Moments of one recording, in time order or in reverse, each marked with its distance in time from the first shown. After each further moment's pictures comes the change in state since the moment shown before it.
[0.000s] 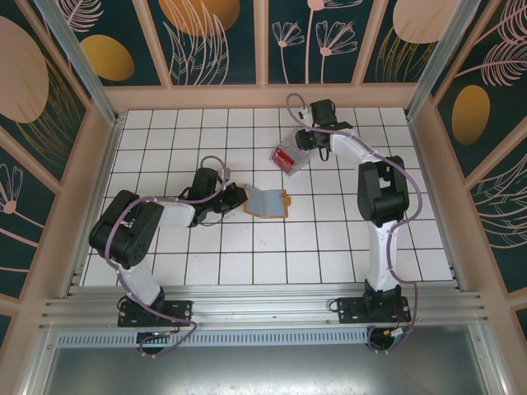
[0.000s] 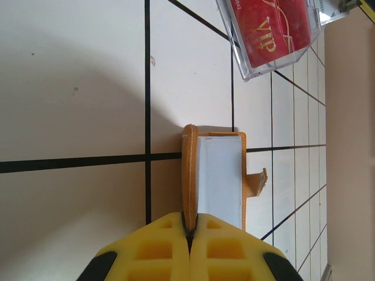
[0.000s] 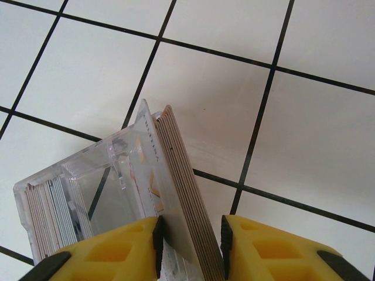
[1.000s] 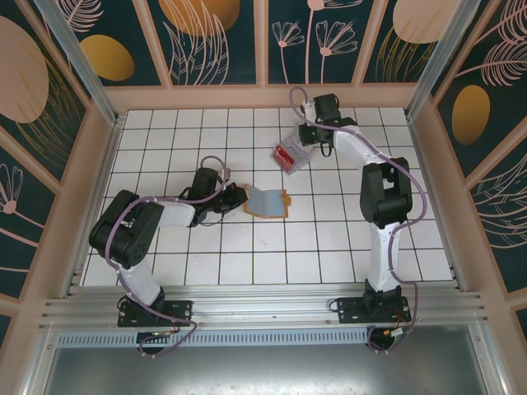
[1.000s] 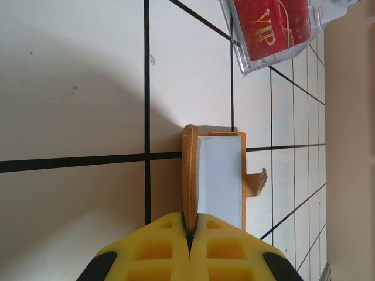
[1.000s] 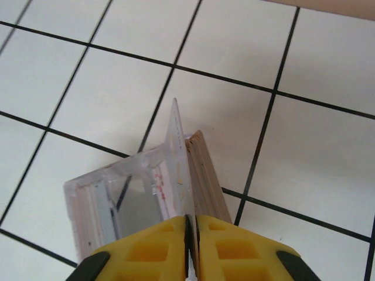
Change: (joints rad) left arm -0.002 0.001 0.000 0.000 0.004 0.000; right arm -0.010 -0.036 0.029 -0.020 -0.059 0.008
